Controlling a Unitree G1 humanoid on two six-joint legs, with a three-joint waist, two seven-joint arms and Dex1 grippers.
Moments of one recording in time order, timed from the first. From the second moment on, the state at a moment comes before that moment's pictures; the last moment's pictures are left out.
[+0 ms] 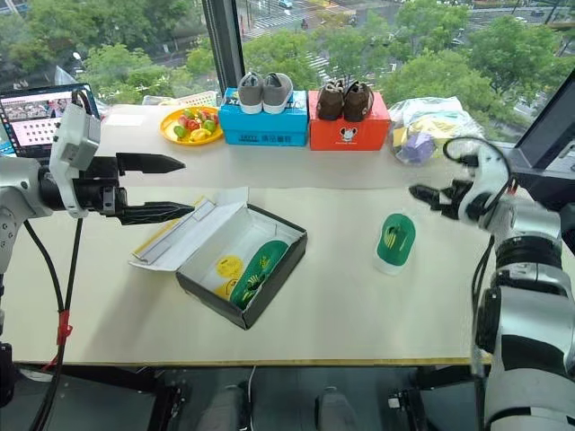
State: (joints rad) left arm -0.72 0.99 0.10 -0.05 -0.59 0.61 -1.23; right arm -1.13 -0.76 -0.16 1.09 0.18 0.34 0.74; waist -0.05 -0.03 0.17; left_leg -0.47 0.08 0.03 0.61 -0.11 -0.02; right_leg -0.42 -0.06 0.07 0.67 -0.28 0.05
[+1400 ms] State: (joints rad) left arm -0.53 1.09 0.22 -0.20 -0.67 0.72 -1.25; right arm -1.01 -0.38 0.51 0.04 0.25 0.68 1.37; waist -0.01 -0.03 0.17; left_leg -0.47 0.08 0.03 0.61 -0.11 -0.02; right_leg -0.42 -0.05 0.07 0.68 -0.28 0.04
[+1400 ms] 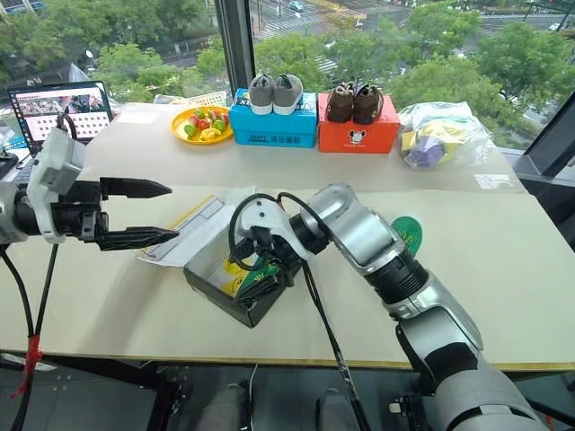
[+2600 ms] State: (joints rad) left arm -0.50 1.12 0.25 -0.23 -0.71 0.72 -1.21; right arm -1.12 -0.18 0.36 0.43 0.14 0.27 1.25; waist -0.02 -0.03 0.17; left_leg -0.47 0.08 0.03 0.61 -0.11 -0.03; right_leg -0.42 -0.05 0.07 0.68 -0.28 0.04
